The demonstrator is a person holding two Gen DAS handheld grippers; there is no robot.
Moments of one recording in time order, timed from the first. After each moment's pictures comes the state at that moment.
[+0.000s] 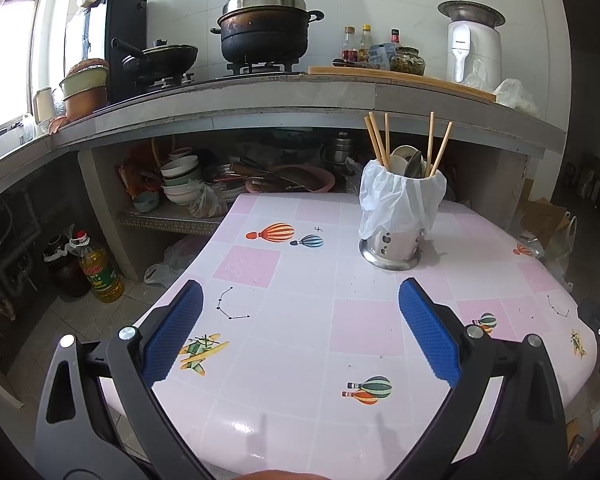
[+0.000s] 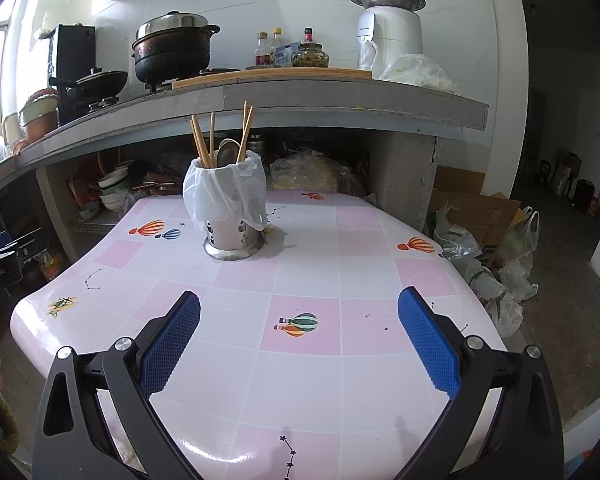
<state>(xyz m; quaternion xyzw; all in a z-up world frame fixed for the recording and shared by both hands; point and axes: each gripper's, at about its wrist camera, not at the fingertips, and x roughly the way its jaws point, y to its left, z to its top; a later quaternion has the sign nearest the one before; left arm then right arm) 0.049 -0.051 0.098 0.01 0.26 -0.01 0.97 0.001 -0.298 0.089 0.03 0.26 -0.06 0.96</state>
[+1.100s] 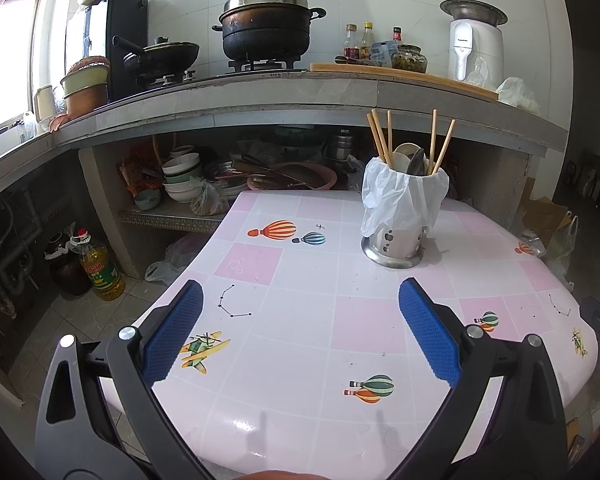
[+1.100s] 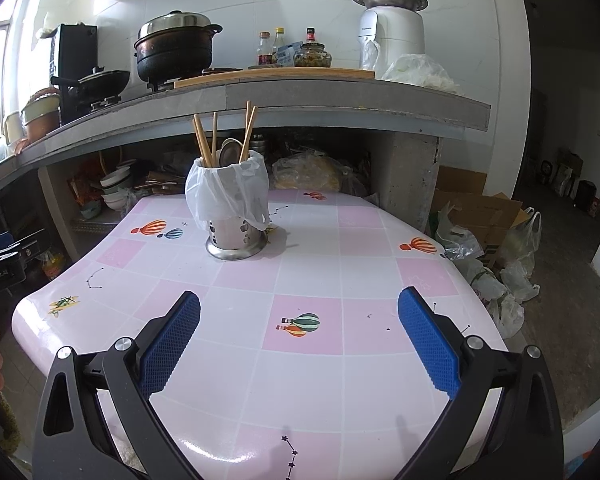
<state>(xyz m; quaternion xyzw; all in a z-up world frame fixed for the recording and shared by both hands) 0.050 -0.050 0.094 0.01 0.26 -0.01 0.97 0.002 -0.297 0.088 0.03 0.27 -0.06 0.96</state>
